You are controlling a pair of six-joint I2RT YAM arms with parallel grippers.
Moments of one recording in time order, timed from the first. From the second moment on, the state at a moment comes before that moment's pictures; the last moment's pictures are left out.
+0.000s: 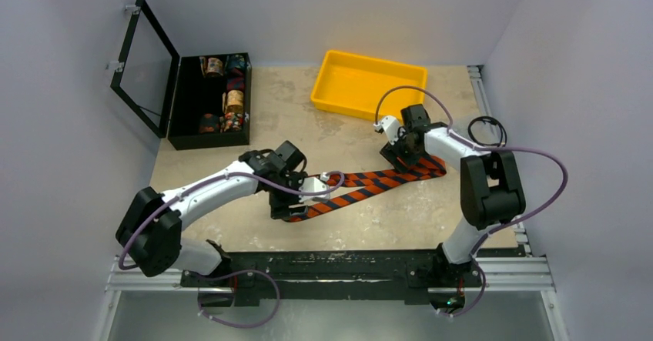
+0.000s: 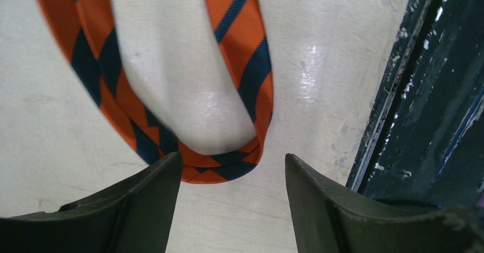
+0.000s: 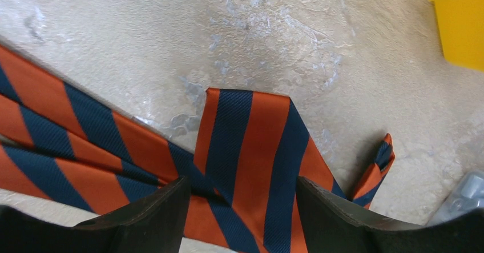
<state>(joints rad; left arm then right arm) -0.70 1.39 0.93 -0.84 0.26 0.72 0.22 1.68 1.05 -0.53 -0.06 -0.59</state>
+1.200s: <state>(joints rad) -0.23 1.54 1.06 -1.12 0.25 0.92 -0.30 1.08 0.73 -0.82 -0.08 -0.85</state>
